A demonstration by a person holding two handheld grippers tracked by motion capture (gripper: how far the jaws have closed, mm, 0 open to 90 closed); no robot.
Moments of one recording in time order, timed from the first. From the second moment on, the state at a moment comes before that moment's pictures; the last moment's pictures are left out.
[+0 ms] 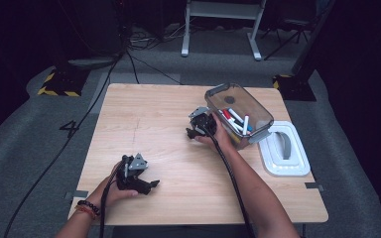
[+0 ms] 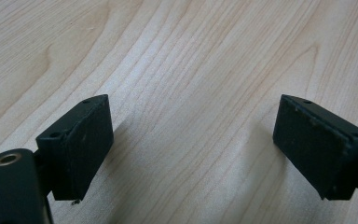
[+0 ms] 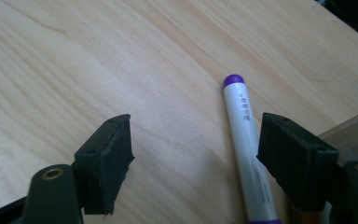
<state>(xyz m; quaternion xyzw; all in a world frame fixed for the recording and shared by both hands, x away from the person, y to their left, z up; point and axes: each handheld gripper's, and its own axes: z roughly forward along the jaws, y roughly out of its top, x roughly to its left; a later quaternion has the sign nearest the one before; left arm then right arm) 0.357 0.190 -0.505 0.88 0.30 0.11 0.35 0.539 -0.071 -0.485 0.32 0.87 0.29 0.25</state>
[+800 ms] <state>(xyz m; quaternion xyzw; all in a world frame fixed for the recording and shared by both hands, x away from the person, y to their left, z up) 0.357 0.190 -0.505 0.88 0.30 0.11 0.35 0.530 -0.085 -0.489 0.35 0.87 0.31 0.15</state>
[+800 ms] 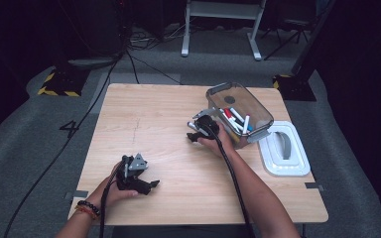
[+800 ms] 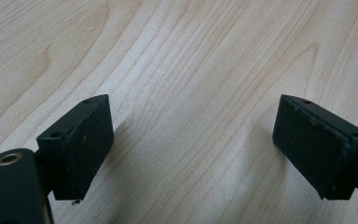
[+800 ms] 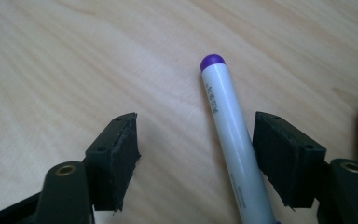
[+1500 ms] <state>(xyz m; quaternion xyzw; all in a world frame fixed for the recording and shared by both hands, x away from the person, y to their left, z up) 0.356 0.189 -0.504 0.88 0.30 0.11 0.35 0.462 -0.137 -0.479 0.27 0.91 0.29 0.11</state>
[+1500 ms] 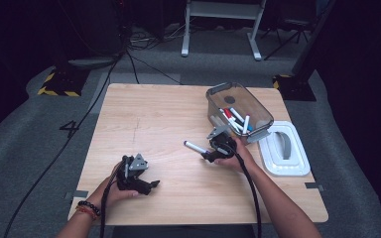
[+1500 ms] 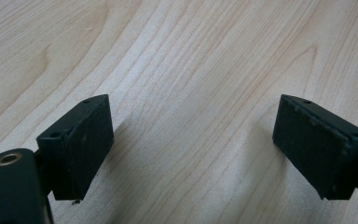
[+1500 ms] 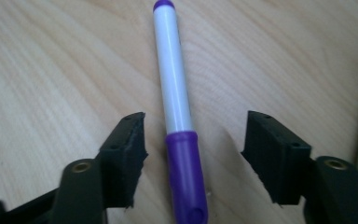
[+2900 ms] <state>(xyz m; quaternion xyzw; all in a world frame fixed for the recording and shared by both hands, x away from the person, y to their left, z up) 0.357 0.189 -0.505 0.88 0.30 0.11 0.35 0.409 -0.187 -0.344 0.20 0.88 0.41 0.15</state>
